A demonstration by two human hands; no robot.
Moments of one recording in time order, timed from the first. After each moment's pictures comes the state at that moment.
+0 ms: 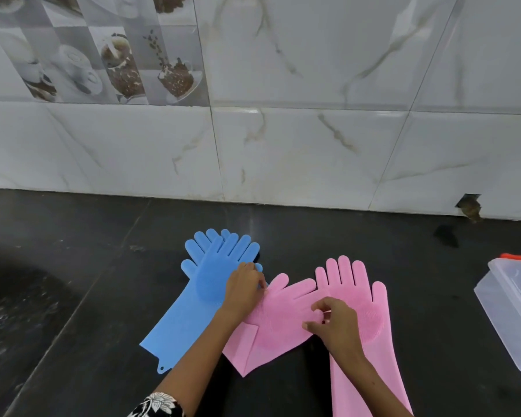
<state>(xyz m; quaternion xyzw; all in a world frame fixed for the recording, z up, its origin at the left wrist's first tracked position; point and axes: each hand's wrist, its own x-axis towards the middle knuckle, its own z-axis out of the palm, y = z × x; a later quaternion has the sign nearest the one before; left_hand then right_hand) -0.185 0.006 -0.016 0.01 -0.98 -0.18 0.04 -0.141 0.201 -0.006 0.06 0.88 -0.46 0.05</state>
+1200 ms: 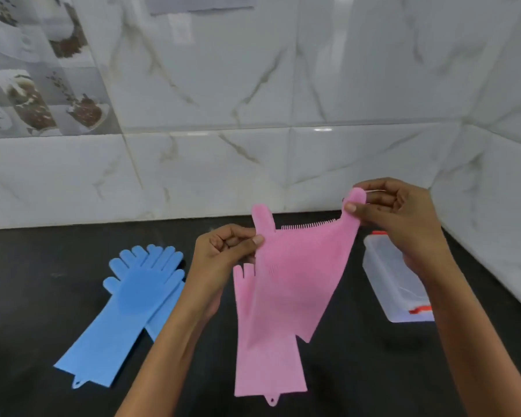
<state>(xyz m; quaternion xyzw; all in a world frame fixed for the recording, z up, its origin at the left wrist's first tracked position) -0.104 0.167 0.158 -0.08 -0.63 -0.77 0.05 -0.128 0.430 0.214 -0.06 0.75 -0.64 -0.14</state>
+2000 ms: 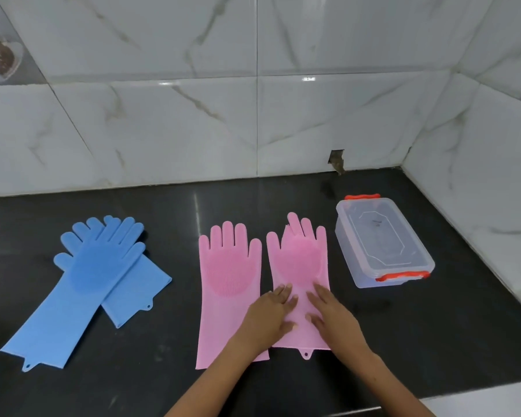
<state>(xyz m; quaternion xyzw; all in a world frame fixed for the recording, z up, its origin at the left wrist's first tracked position) -0.105 0.286 -0.038 -0.29 -0.94 -0.10 -0.15 -0.081 0.457 -0.038 -0.03 0.98 -0.16 0.12</state>
